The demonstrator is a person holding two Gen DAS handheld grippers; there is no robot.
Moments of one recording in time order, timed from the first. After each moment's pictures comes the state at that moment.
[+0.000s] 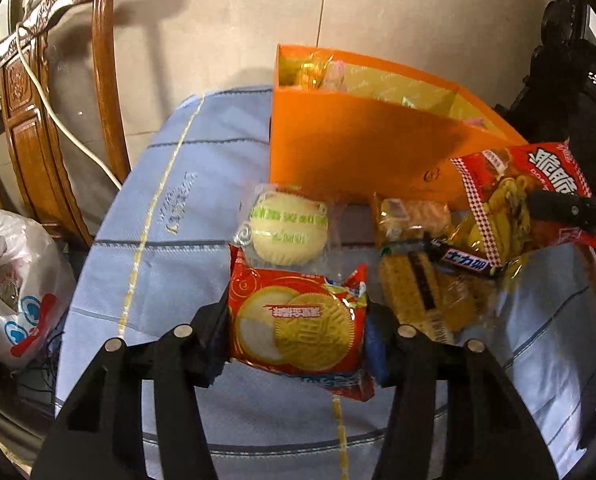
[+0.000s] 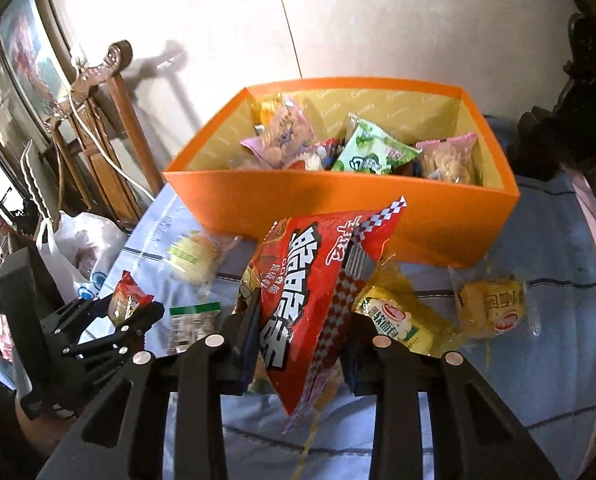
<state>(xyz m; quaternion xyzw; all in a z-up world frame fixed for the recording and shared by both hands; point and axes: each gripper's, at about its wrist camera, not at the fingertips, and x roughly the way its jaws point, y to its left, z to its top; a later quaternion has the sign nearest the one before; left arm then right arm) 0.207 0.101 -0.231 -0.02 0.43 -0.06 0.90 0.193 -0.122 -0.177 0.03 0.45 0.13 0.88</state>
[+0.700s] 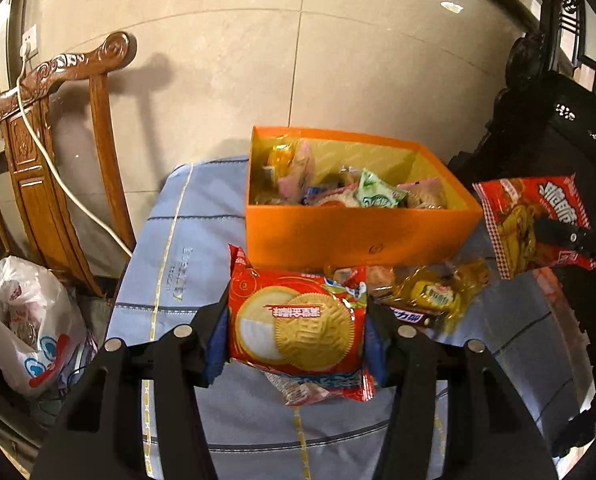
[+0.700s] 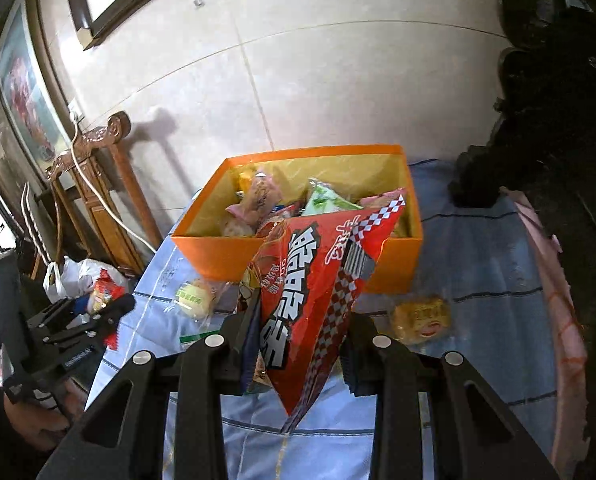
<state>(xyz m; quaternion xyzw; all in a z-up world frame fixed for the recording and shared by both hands) 0.191 0.089 -0.137 -0.02 0.37 -0.09 0.92 0.152 -0.176 -0.100 0.06 0.39 0.09 0.91</state>
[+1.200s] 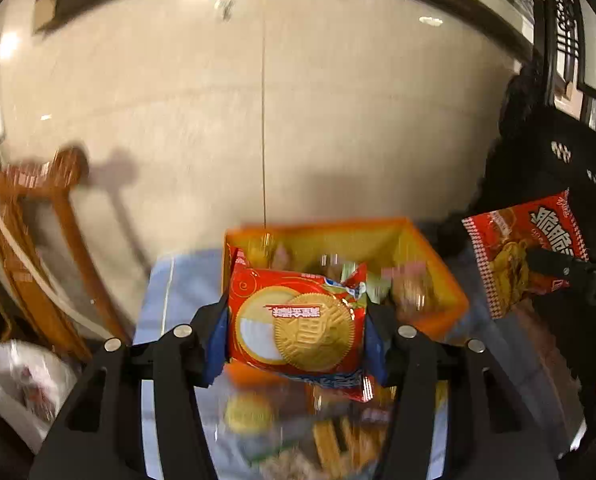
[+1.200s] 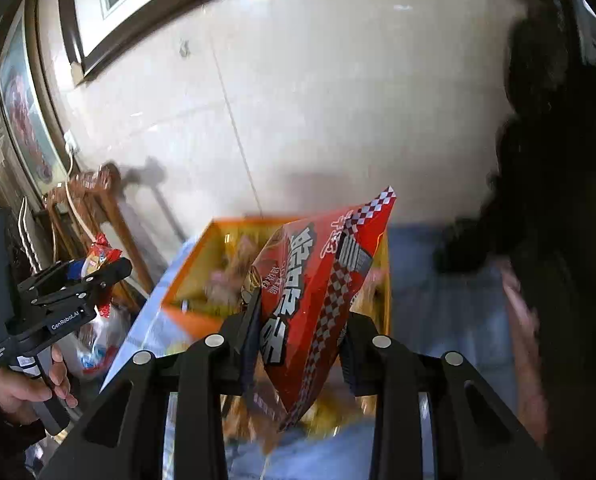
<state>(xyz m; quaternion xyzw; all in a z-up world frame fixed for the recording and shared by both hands) 0.285 0.043 -0.041 0.02 0.32 -0.10 0.94 0.219 -0.200 -0.028 0.05 0.35 0.09 0.93</state>
